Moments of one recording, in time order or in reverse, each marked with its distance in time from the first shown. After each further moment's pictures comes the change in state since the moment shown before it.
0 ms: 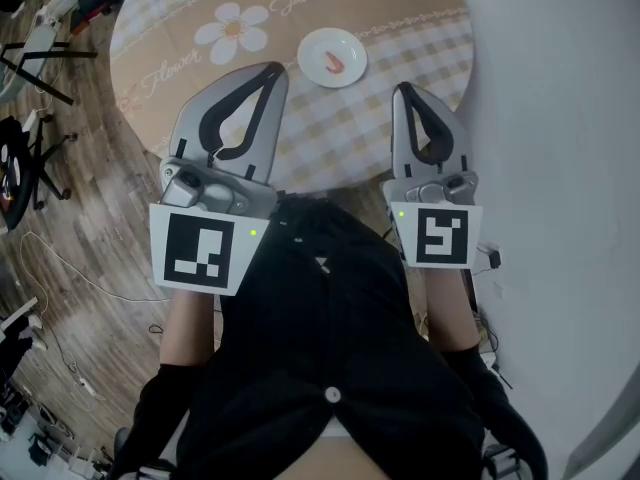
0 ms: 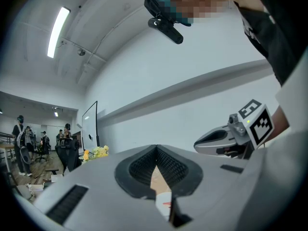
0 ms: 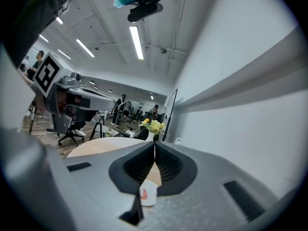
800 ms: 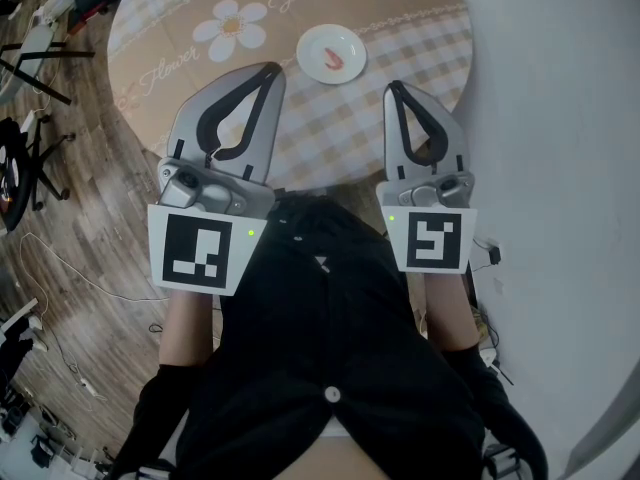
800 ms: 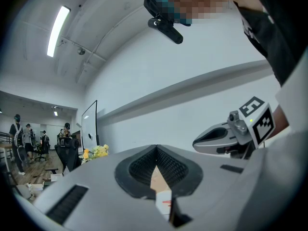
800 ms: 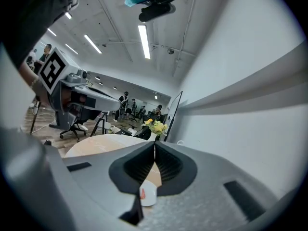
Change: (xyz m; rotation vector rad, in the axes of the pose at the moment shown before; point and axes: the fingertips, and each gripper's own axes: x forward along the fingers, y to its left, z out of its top) left arm -0.004 0.001 -0.003 -0.001 0.006 -0.010; right arm 0.000 0.014 0.010 -0.092 -0.004 0.027
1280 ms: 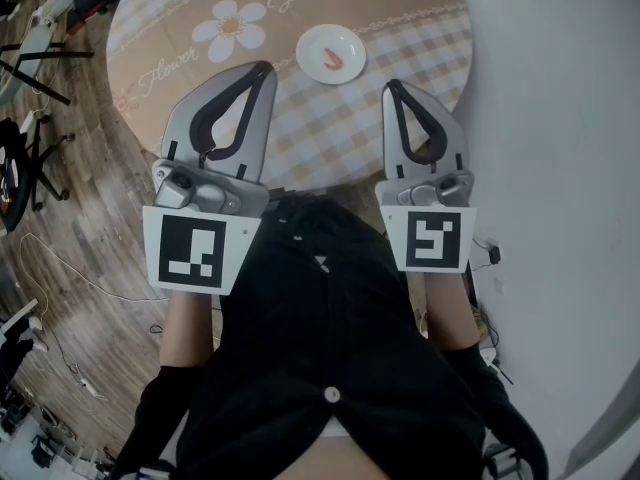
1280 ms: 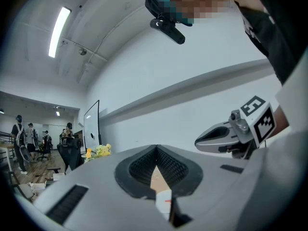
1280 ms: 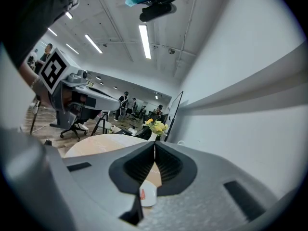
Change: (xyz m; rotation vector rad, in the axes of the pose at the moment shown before) left arm -0.001 0.007 -0.005 -0.007 0.009 0.026; right arm 0.003 0.000 -0.001 -0.009 -0.001 0.009
